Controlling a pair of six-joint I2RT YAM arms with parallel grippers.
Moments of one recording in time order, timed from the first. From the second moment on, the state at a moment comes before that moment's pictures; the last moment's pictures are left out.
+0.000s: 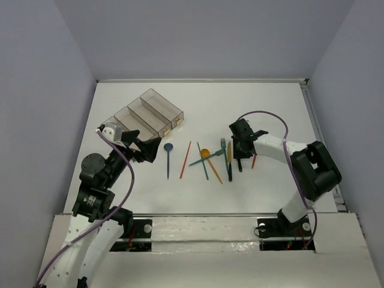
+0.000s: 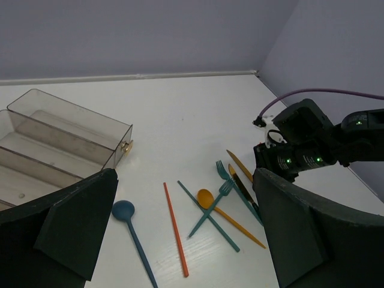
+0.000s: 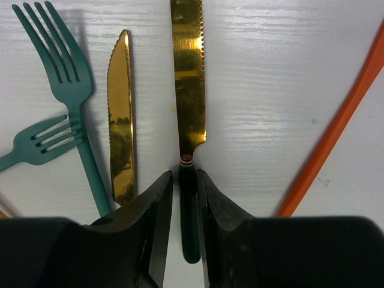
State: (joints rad) left arm -0.32 0.45 0.66 -0.15 0.19 -0.32; right arm 0.50 1.66 0.96 -0.42 0.24 0.45
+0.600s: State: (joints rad) left arm -0.33 0.45 0.67 -0.15 0.17 -0.31; right arm 0.52 1.63 1.06 -0.49 0.33 0.42
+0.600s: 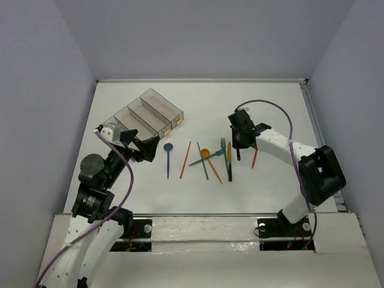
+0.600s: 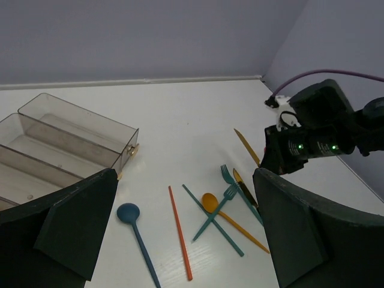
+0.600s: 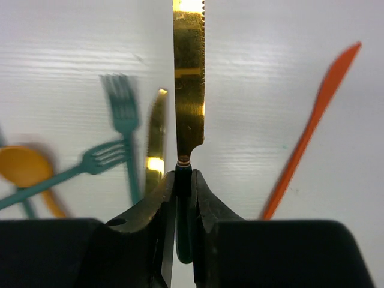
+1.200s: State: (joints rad) left arm -0.32 0.33 0.74 -0.20 -0.09 -0.37; right arm 0.87 2.16 1.81 0.09 -0.17 0.44
